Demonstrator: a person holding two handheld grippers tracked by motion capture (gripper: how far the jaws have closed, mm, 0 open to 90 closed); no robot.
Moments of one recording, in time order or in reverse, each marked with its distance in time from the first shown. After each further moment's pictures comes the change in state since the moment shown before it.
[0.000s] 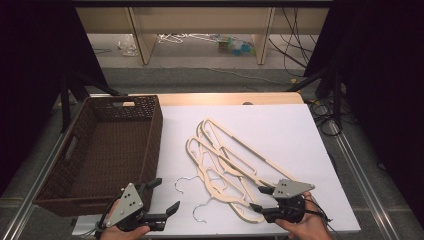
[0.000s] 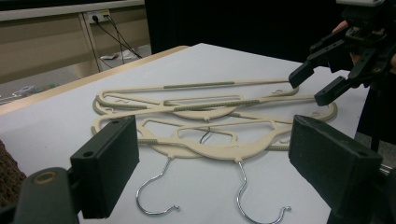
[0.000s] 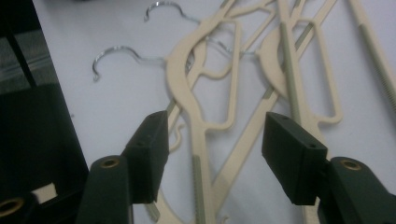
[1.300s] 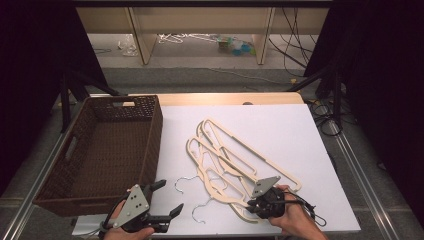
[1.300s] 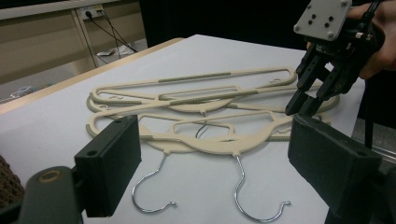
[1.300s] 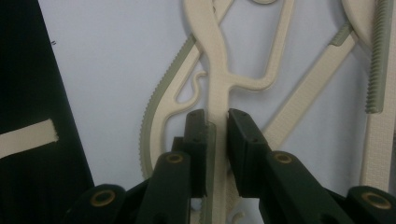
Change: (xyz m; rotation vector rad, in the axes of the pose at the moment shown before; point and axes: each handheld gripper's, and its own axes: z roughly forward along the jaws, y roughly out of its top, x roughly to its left) left arm -0.007 -0.001 0.006 0.038 -0.012 0.053; right arm -0.001 0.010 0.042 0.330 0.099 -0.079
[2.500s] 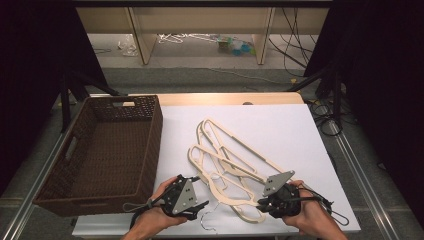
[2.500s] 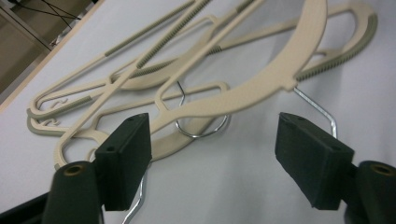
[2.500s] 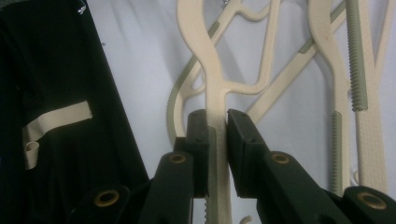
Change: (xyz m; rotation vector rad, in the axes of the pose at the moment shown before) left arm -0.012 -0.008 0.098 0.326 -0.123 0.397; right arm 0.005 0.010 -0.057 0.038 0.004 -0.033
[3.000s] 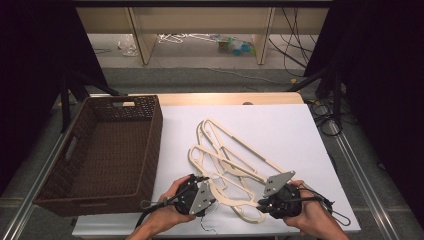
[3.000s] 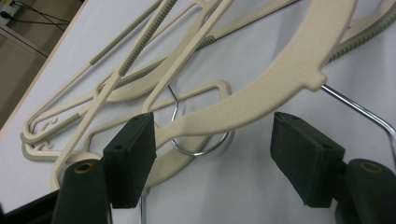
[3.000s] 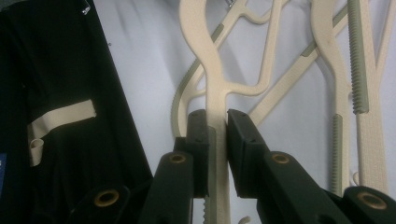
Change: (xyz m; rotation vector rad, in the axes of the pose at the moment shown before) left arm -0.003 0.011 0.030 0.041 0.011 0.131; right arm 0.002 0.001 -0.003 0.000 0.007 -0.012
